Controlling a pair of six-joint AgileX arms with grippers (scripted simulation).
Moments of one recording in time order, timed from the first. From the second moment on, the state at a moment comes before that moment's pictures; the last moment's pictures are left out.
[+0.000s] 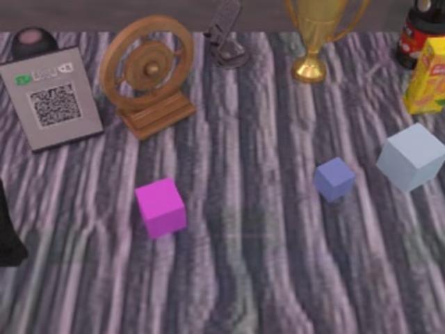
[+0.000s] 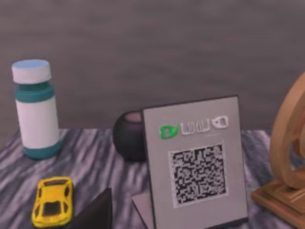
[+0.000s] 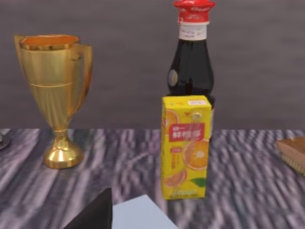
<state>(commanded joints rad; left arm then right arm) 0.00 0.00 0.00 0.00 0.00 0.00 0.00 0.00 0.00 0.00 0.00 0.00</state>
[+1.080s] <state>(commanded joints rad) 0.00 0.00 0.00 0.00 0.00 0.00 0.23 1.29 1.05 -0.69 0.00 -0.08</state>
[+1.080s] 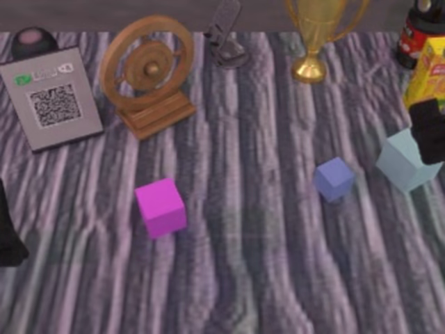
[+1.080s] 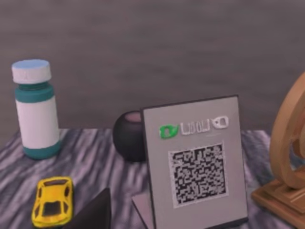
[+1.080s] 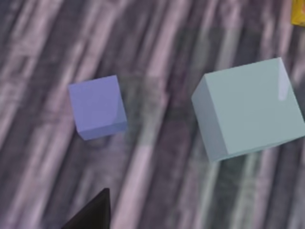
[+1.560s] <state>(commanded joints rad) 0.00 0.00 0.00 0.00 0.00 0.00 0.36 2.01 1.62 -1.07 0.00 -0.12</state>
